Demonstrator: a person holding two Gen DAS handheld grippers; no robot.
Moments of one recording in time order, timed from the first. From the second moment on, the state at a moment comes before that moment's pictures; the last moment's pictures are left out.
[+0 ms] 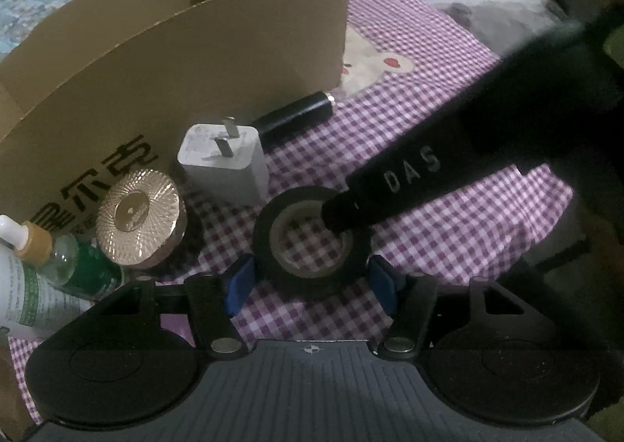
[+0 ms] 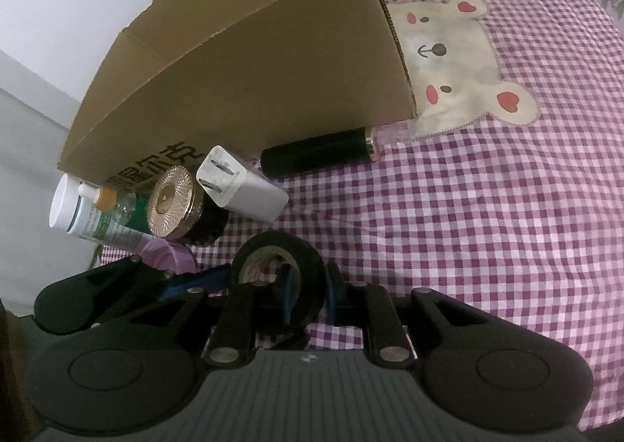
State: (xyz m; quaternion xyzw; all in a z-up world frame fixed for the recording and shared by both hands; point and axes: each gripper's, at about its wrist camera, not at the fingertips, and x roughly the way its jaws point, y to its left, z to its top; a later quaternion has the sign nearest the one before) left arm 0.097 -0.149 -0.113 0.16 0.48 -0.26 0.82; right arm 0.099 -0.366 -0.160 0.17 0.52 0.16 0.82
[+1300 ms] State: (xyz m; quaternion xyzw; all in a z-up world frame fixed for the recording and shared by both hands) left arm 0.260 -0.047 -0.012 0.05 0.50 -0.09 0.86; right arm 0.313 -0.246 -0.046 0.15 0.49 0.30 0.80
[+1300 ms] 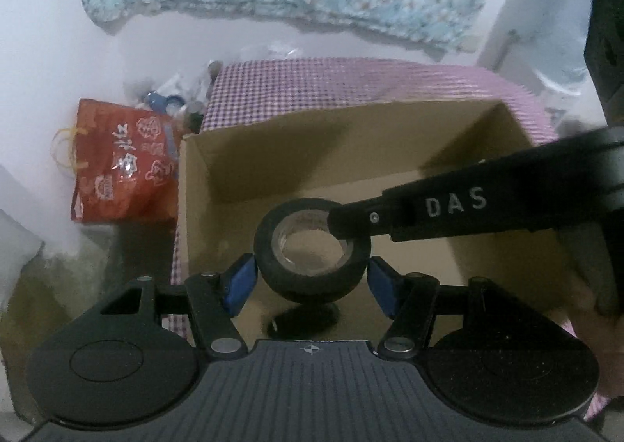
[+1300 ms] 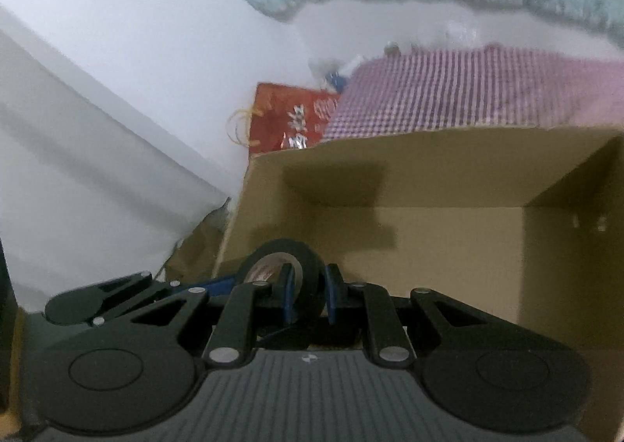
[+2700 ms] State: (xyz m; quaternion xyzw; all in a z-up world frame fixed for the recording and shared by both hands) left arm 0.089 -0.011 0.035 0.01 0.41 -0.17 0.90; right arm 0.081 -0.384 -0.031 0.32 0.40 0.27 0.82
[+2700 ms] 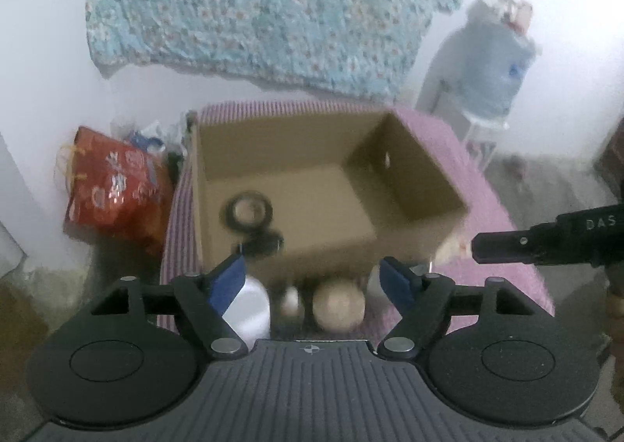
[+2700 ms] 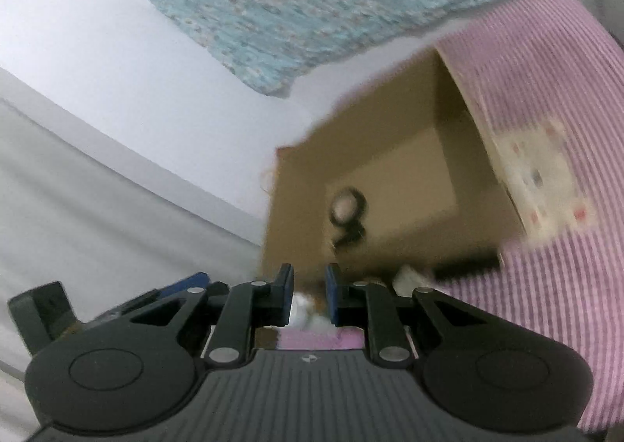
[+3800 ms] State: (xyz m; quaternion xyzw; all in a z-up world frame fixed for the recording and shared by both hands) left arm 0.096 -0.057 -0.113 0.14 0.54 -0.16 0.82; right arm 0.102 -0.256 -0.162 0.15 0.53 0.22 0.81
